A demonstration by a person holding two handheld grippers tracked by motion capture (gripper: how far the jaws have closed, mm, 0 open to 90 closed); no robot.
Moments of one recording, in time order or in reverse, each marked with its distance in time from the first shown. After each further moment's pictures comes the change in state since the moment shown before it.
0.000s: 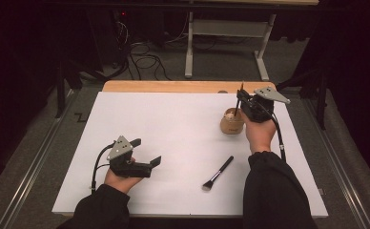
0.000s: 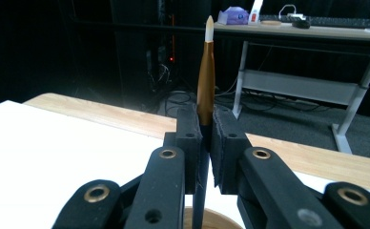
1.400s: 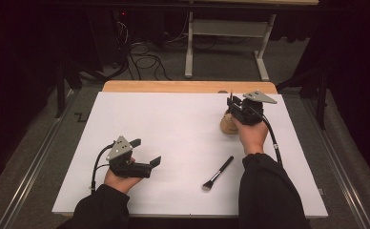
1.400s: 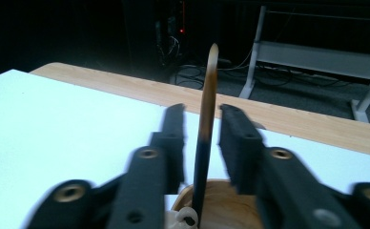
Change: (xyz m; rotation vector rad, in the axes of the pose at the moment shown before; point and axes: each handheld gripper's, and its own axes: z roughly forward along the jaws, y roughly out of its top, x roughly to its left) left arm 0.000 0.000 -0.001 -0.001 -0.001 -0.002; right arm 0.009 -0.020 0.022 0.107 0.044 0.006
